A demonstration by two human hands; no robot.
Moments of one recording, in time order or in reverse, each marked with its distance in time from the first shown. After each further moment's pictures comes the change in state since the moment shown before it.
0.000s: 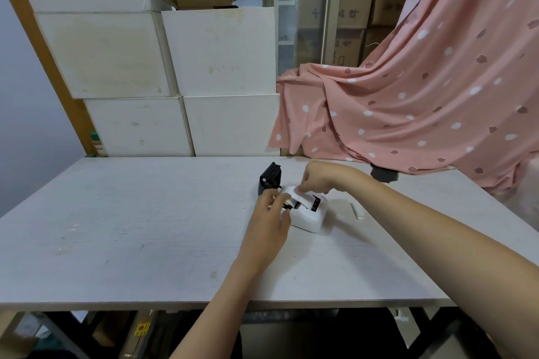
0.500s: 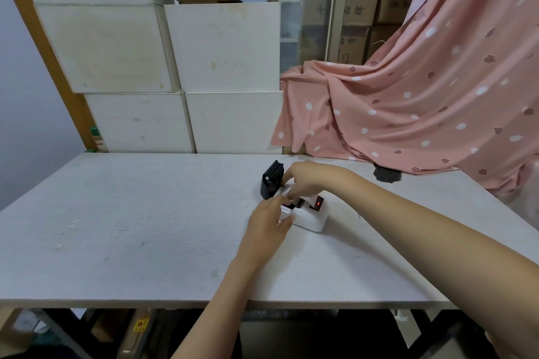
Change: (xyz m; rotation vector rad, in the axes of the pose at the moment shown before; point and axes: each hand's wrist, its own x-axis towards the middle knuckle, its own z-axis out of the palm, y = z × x) left_hand 0.003 -0.003 -0.005 -0.085 -0.088 -0.130; right_hand 0.005 -0.028 0.009 -0.268 0.007 -0.198
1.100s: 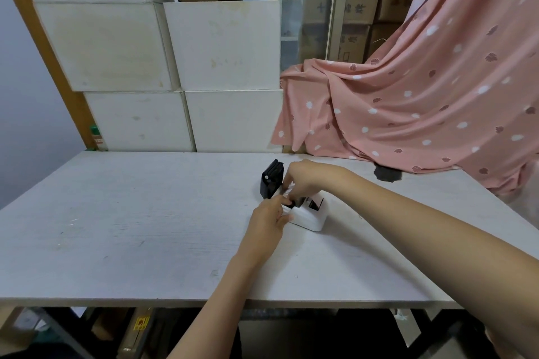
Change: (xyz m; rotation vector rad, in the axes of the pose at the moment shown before) left_hand 0.005 -0.005 0.002 -0.050 -0.047 -0.068; right_hand 0.007 -0.001 0.003 -0.039 -0.032 -0.007
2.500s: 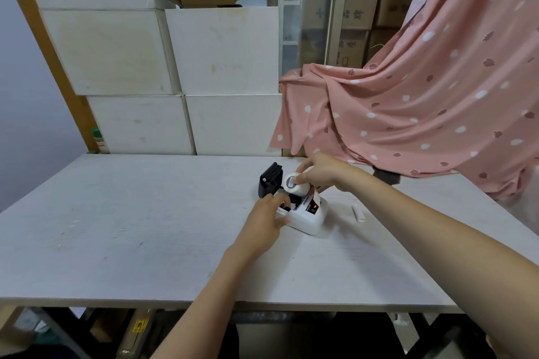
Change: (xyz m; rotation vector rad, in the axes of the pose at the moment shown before) left_hand 0.013 0.001 -0.008 0.135 -0.111 0.067; right_hand -0.015 0.038 -0.004 0.731 0.193 0.136
